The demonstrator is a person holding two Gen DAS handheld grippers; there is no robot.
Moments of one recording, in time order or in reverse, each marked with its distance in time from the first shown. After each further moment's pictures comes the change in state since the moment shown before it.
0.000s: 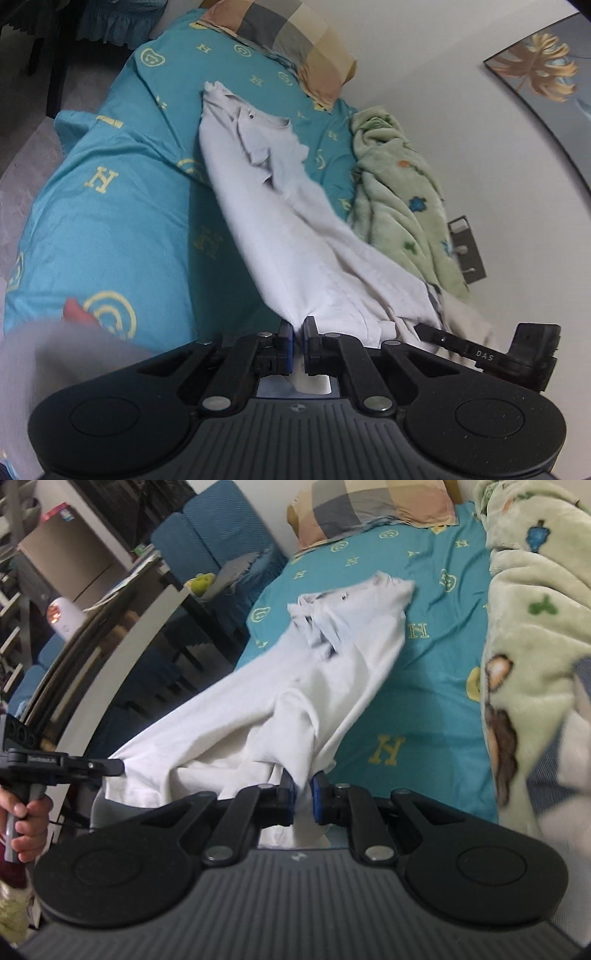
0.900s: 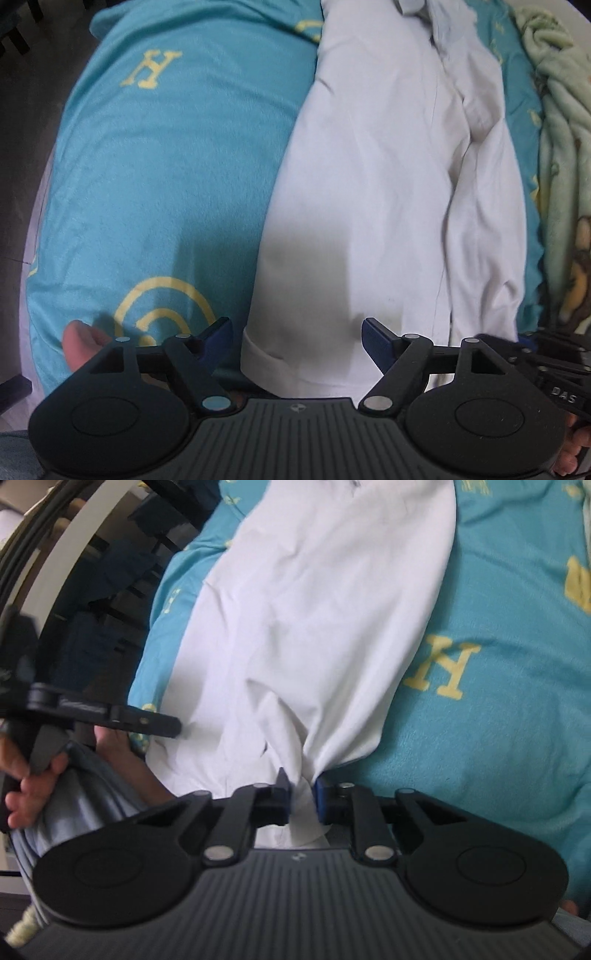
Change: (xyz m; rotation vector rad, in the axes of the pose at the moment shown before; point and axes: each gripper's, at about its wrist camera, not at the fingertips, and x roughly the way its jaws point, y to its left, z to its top) left arm 0.227 0.106 0.059 -0.070 0.410 0.486; right arm 0.204 -0.023 -0.009 -0.013 0.381 -0.006
